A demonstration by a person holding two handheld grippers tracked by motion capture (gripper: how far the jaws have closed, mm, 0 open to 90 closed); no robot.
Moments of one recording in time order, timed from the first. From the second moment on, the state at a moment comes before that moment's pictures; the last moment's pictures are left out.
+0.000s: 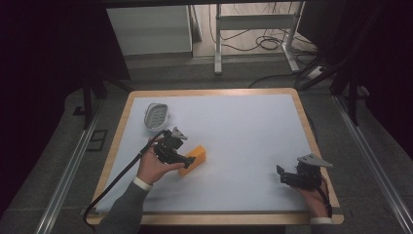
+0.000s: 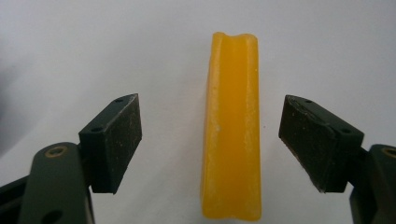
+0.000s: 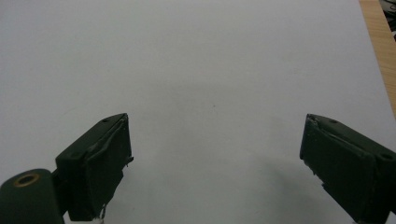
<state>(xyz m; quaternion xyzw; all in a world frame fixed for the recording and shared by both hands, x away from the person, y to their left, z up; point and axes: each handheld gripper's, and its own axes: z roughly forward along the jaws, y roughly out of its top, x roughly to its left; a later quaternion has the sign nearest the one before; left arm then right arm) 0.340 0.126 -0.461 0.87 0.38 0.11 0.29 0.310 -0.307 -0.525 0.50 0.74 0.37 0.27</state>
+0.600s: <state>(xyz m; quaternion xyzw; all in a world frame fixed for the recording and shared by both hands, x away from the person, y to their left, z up) 0.354 0.110 -0.489 0.88 0.39 0.09 0.26 0.311 -0.308 -0.525 0.50 0.74 0.37 0.27</state>
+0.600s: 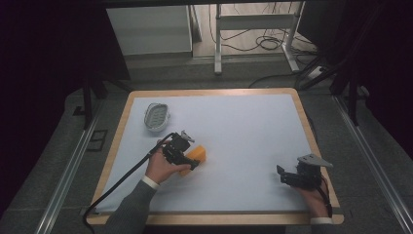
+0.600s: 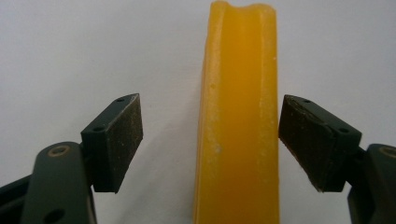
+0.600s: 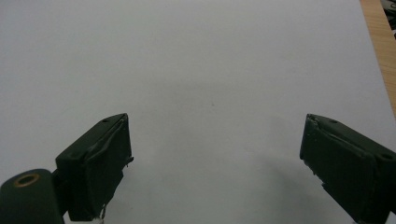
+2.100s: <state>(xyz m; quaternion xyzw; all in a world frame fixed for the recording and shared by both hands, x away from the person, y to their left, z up) 0.351 0.122 -0.471 0.87 0.38 0.07 0.29 0.310 -0.309 -0.525 0.50 0.74 0.36 0.27</state>
